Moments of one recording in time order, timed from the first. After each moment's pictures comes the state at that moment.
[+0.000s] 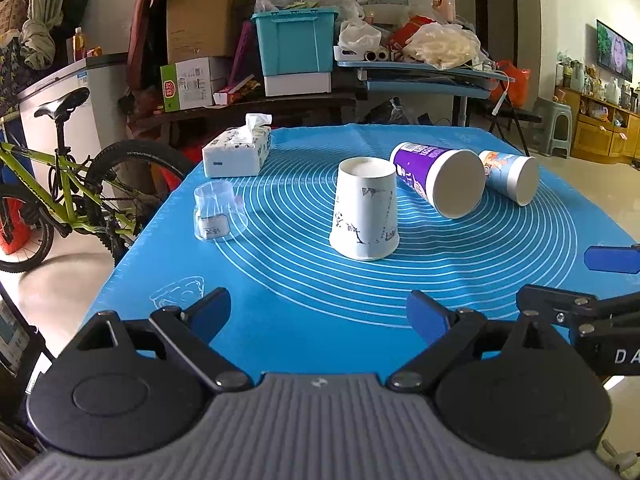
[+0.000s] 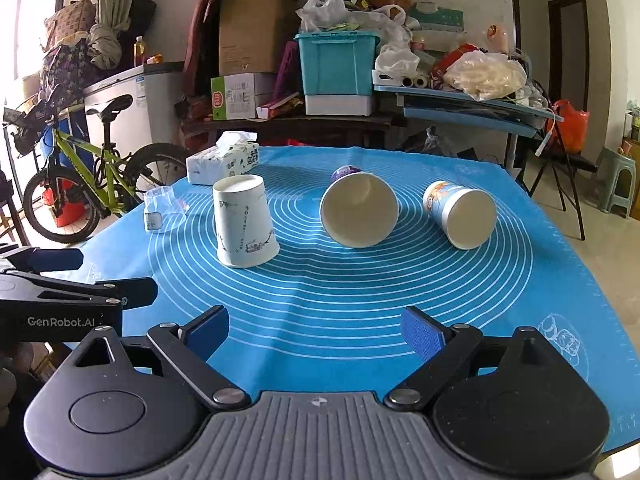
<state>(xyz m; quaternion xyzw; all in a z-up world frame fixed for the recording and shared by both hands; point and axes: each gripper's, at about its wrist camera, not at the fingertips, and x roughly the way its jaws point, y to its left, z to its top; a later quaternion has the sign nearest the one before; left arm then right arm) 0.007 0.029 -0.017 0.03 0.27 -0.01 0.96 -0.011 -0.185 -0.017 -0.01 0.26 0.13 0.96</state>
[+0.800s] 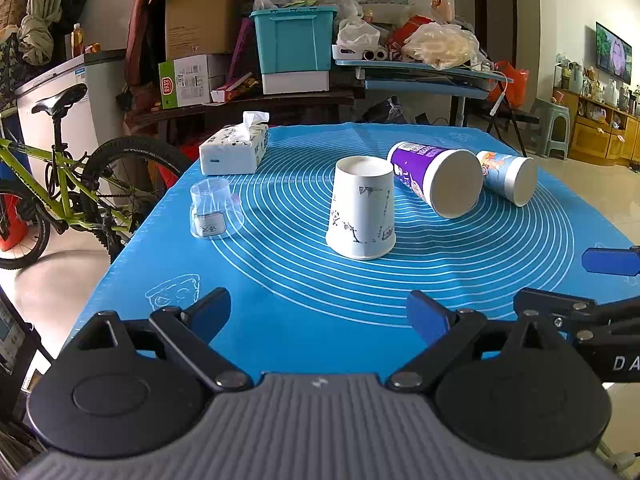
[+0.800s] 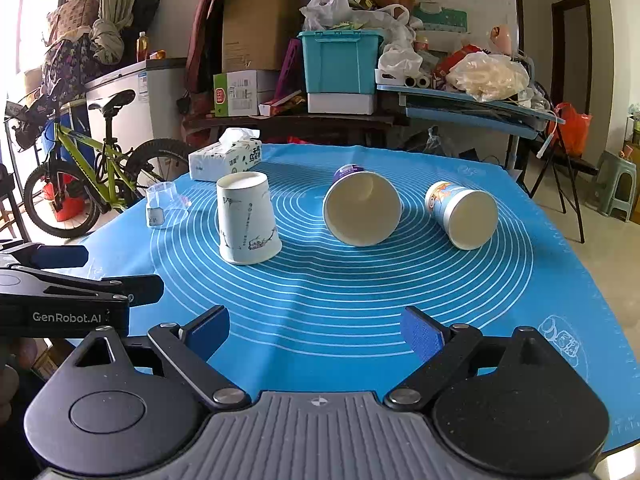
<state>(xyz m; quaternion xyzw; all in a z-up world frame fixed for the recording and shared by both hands) 0.008 0.030 -0.017 0.03 0.27 -0.02 0.96 -0.014 -0.181 -0.017 -0.02 0.26 0.13 0.96</state>
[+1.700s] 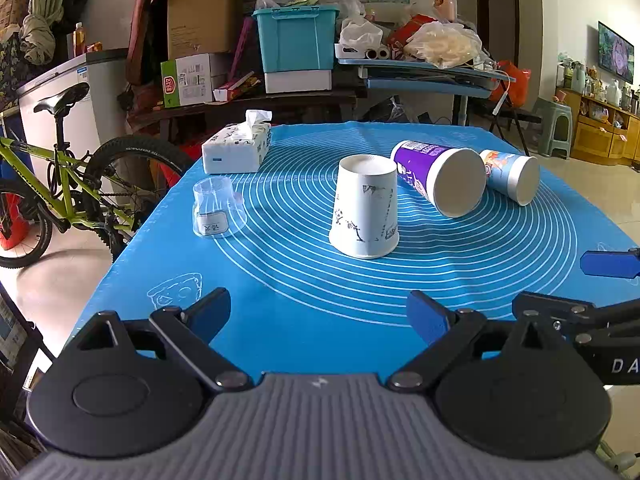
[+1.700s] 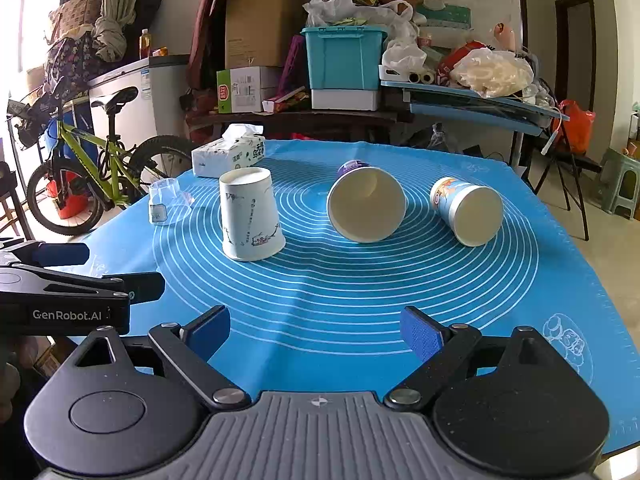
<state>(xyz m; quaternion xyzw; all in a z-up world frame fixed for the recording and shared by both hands) 0.008 0.030 -0.017 0.03 0.27 -0.02 0.96 -0.010 -0.181 -0.019 -0.02 0.27 0.14 0.95</state>
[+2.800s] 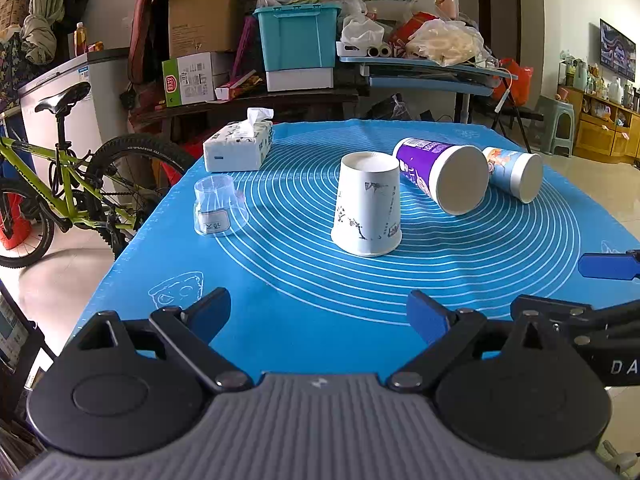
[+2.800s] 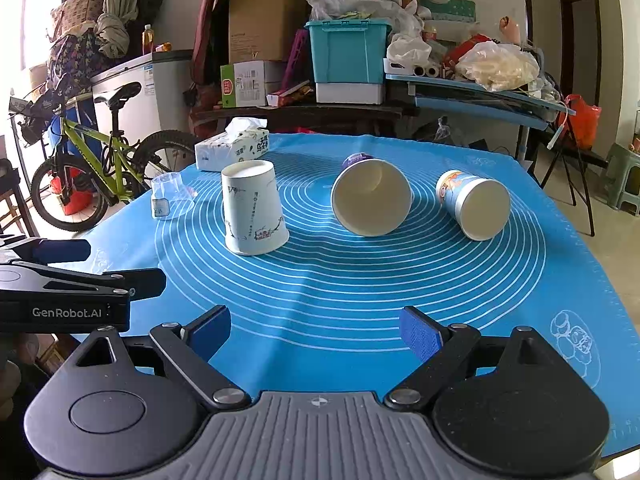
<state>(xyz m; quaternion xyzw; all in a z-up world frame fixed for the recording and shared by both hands) 0.008 0.033 -0.017 0.03 0.27 -0.01 0.96 -0.005 -0.181 -0.022 -0.02 0.28 0.14 0.95</state>
